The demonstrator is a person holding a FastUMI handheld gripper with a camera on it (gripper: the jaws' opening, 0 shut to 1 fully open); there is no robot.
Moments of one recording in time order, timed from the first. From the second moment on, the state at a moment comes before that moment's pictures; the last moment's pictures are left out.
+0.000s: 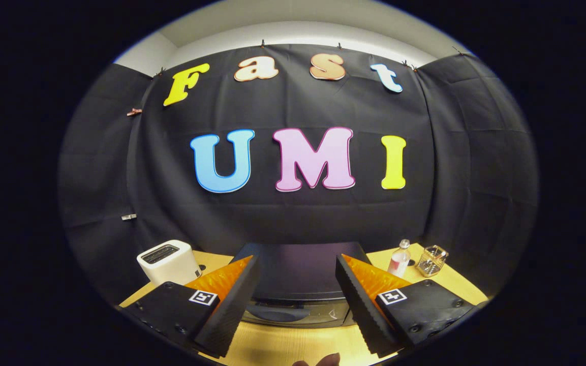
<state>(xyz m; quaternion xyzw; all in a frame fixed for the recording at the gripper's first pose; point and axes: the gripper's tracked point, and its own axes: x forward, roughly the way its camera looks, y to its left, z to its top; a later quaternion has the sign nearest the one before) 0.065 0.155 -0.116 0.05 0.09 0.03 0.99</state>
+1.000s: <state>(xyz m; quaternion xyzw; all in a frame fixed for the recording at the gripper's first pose) 0.095 0.186 -0.244 0.03 0.20 -0.01 0.98</state>
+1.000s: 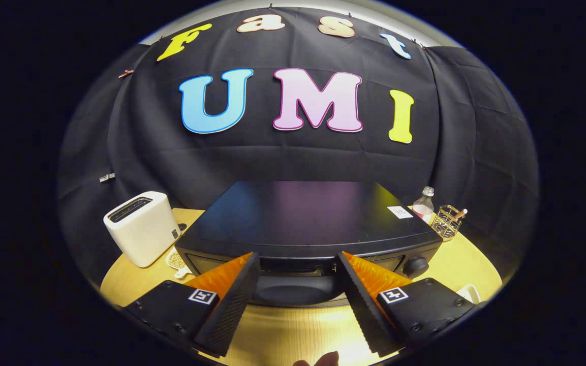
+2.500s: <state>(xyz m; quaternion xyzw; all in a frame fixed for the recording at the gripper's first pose) -0.041 0.195 -0.342 0.02 0.34 0.01 0.94</state>
